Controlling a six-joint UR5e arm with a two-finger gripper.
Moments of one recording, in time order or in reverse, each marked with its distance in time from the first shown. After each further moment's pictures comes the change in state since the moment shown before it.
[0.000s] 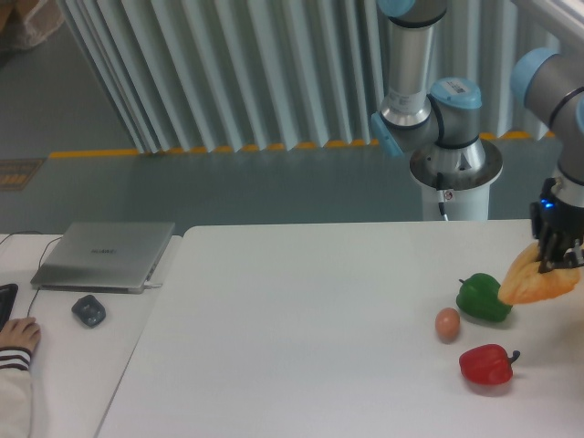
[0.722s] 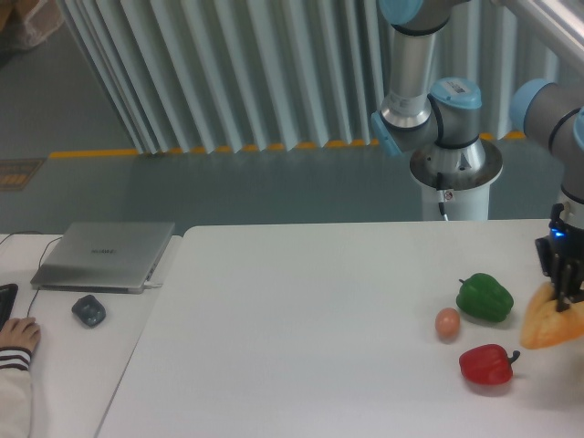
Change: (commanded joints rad) arm 0.006 -0.049 -0.003 0.189 0.193 0.035
